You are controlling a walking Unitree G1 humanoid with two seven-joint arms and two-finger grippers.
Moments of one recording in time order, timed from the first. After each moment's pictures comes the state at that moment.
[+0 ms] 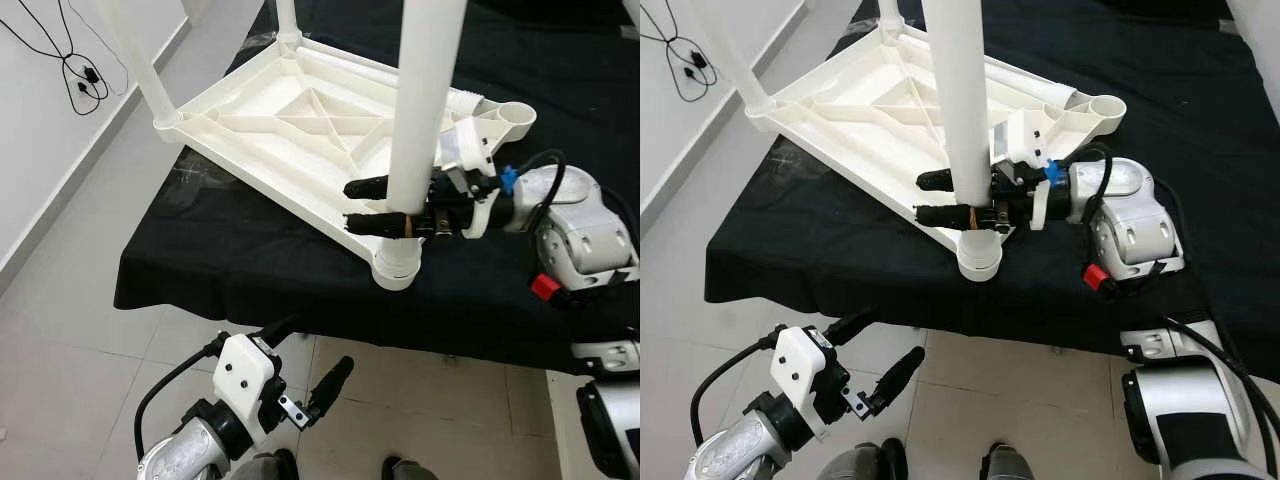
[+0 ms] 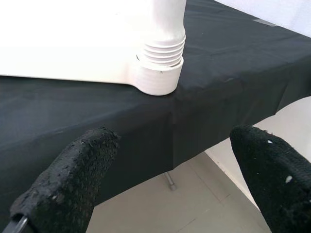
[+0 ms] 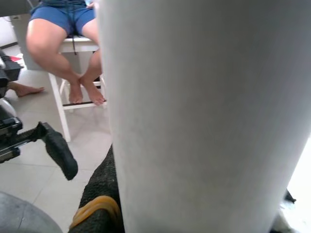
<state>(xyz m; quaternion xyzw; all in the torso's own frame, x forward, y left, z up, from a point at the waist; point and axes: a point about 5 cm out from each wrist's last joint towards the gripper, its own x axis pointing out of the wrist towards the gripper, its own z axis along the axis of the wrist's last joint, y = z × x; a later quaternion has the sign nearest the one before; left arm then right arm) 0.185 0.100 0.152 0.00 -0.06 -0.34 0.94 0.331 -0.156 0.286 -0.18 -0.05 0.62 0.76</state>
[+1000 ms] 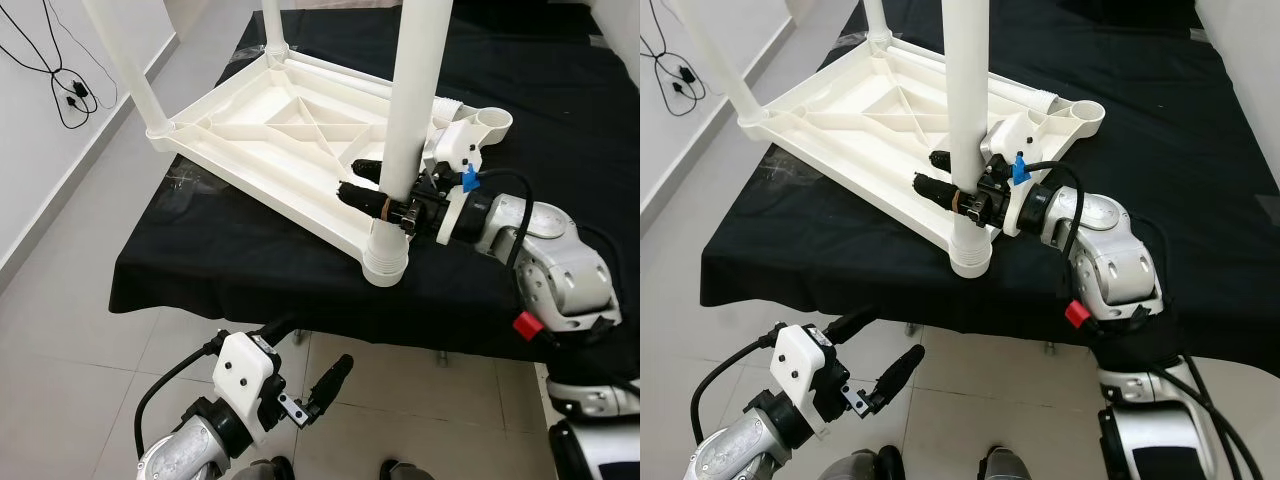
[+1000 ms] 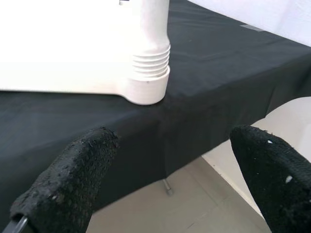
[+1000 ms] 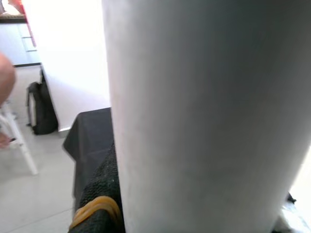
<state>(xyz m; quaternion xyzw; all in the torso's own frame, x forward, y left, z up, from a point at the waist) 0.188 0.102 0.153 0.00 -0.06 -0.34 0.94 0.324 -0.136 0.260 -0.11 -0.07 0.44 0.89</state>
